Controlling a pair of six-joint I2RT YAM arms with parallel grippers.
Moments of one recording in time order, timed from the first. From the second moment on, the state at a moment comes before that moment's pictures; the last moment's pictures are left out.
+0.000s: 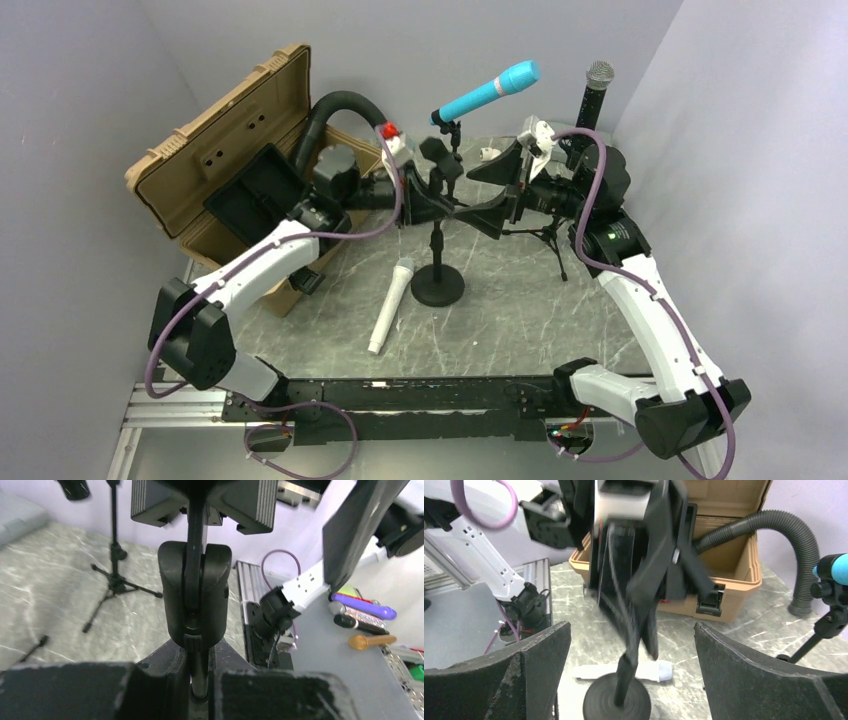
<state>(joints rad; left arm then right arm) -0.61 1.47 1.14 0.39 0.96 -0.36 0.33 1.10 1.21 -0.09 -0.95 0.10</state>
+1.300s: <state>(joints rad) -0.51 1.44 1.34 0.48 0.92 -0.67 0.43 1.24 0.95 0.16 -1.13 0.18</state>
